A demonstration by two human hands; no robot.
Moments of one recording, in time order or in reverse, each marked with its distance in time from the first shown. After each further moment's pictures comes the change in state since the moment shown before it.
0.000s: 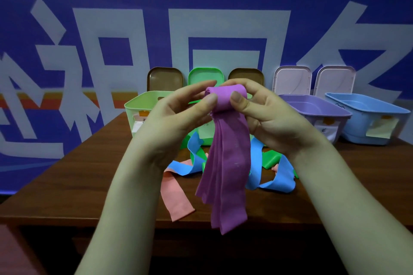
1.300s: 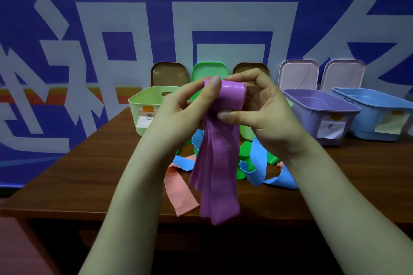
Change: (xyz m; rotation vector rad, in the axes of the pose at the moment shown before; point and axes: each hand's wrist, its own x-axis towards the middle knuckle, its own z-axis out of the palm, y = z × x) left_hand -0.002 0.003 0.007 0.293 0.079 0.039; right_hand 0.006 0.022 0.004 -0.206 0.086 -0.273
